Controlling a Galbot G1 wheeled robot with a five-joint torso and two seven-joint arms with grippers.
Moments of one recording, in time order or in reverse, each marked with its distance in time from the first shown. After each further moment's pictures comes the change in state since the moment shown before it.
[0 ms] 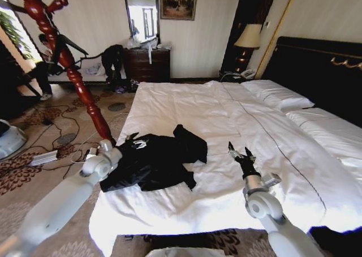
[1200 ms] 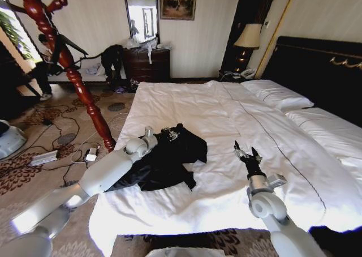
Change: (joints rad) left arm -0.295 -0.172 0.297 0.168 0.103 -0.006 0.005; right arm -0.036 0.017 0.036 0.018 -0.024 0.020 0.003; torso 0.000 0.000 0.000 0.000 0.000
